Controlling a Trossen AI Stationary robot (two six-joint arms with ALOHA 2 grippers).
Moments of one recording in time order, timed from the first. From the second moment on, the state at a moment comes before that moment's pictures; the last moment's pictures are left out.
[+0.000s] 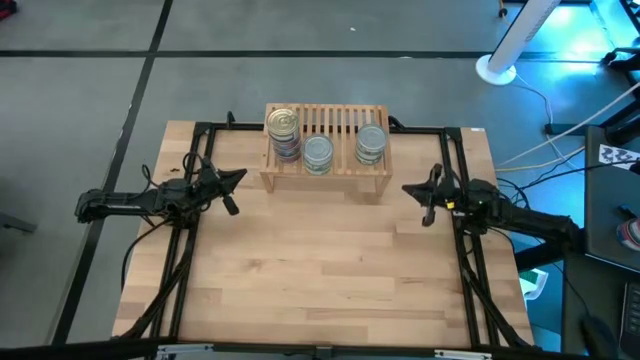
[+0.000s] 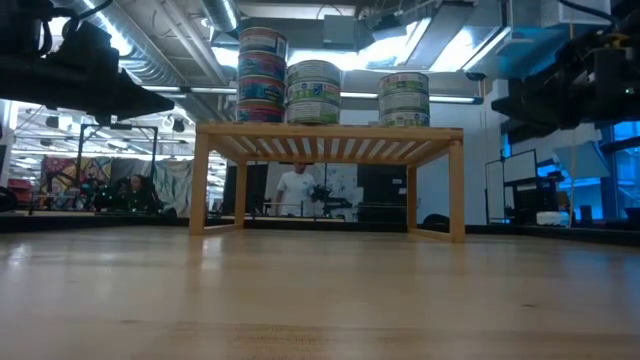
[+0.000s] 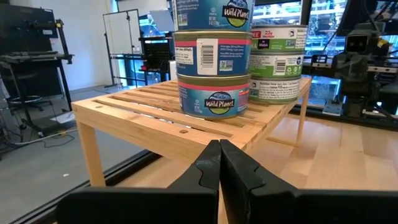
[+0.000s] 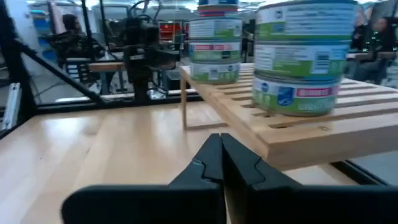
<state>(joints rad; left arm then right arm) 0.03 0.05 0.01 0.07 -0.60 0.02 -0.22 0.00 0.01 0.02 0.01 0.00</state>
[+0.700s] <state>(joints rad) 0.03 0.05 0.01 0.07 -0.60 0.16 -0.20 0.01 0.01 0.01 0.01 -0.03</state>
